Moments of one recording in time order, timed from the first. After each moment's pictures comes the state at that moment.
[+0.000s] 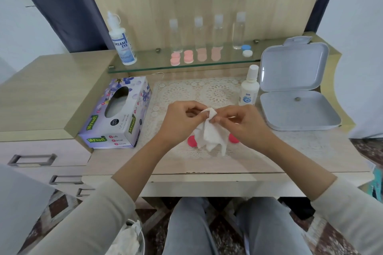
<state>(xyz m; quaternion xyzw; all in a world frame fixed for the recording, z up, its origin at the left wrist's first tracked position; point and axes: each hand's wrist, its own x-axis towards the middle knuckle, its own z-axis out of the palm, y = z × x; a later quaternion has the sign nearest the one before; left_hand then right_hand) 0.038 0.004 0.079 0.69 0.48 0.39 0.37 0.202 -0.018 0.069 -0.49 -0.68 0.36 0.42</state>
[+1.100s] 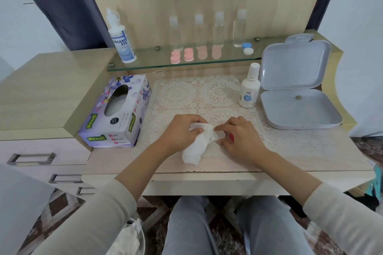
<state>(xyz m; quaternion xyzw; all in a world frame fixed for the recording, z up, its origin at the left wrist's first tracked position) 0.026 0.016 0.040 0.79 0.51 0.23 0.25 0.204 -0.012 0.010 -0.57 -0.79 0.09 0.21</state>
